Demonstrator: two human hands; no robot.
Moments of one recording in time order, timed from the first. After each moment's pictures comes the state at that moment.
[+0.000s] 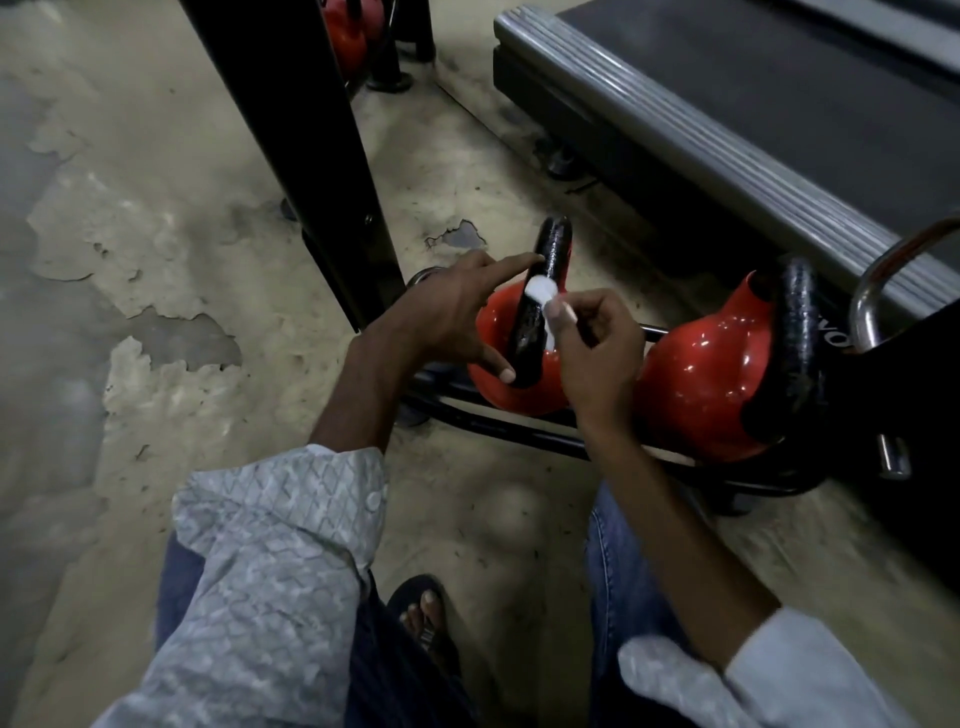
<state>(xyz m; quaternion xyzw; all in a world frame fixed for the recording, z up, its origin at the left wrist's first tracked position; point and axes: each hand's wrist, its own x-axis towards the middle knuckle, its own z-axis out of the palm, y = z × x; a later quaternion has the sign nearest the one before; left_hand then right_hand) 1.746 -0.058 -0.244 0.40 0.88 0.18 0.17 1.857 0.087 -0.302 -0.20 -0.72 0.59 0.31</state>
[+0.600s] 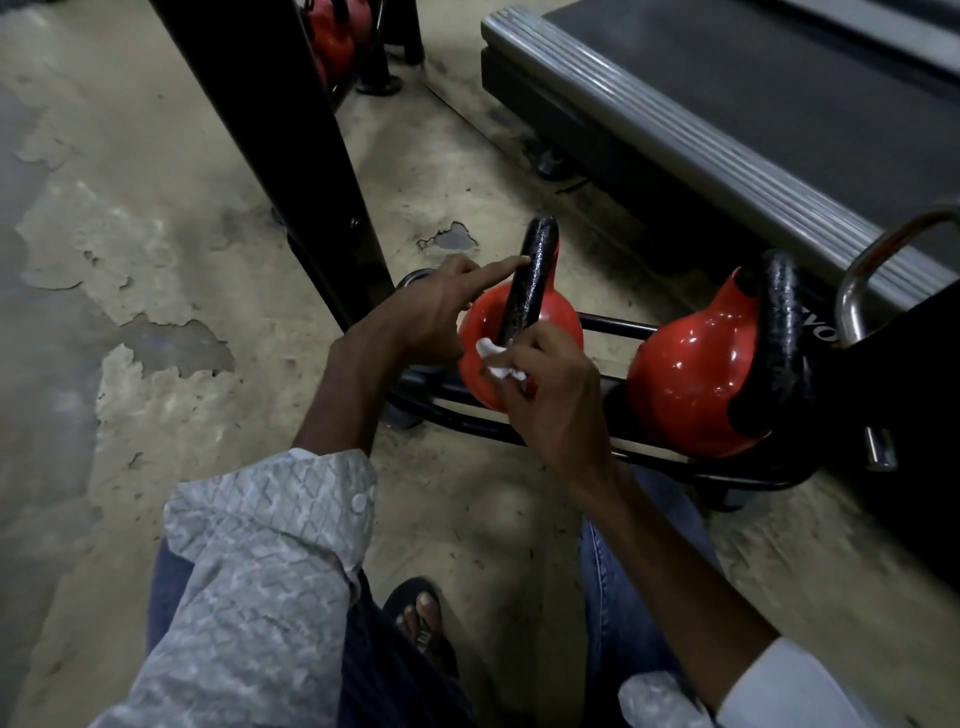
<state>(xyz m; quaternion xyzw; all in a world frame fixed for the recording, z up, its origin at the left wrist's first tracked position) 1.751 -0.061 -0.238 0.39 0.87 0.20 0.21 1.886 0.065 -0.299 -0.01 -0.88 0.36 0.30</state>
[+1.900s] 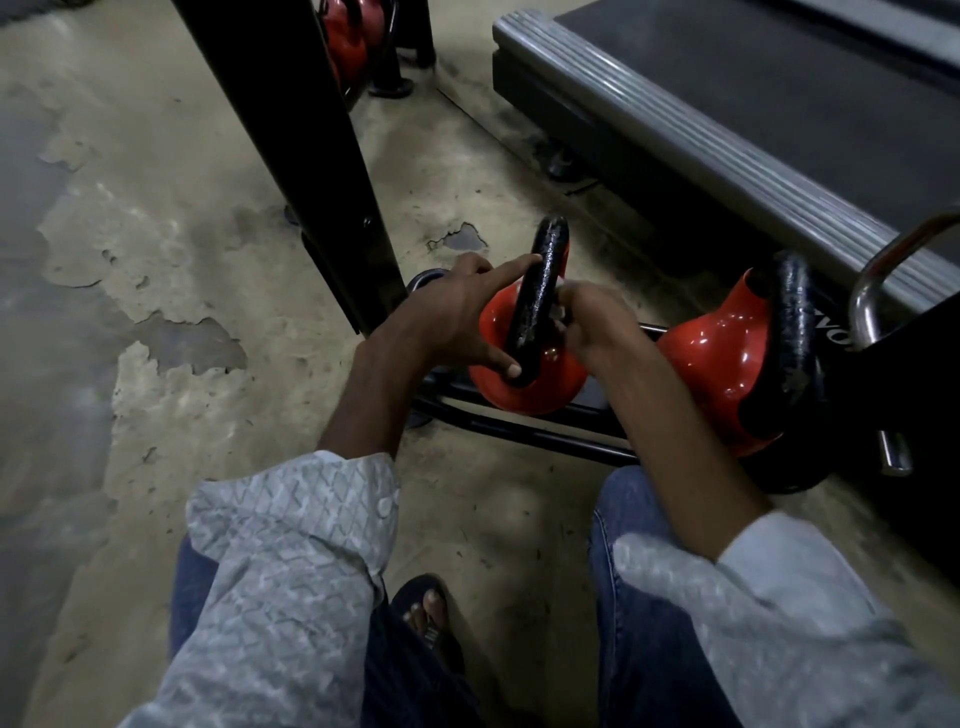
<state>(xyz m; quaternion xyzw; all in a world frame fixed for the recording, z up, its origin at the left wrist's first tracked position) 1.754 -0.053 -0.244 0.38 0.89 0.17 0.17 1.805 0.119 -0.287 -0.35 -0.55 0.76 0.00</state>
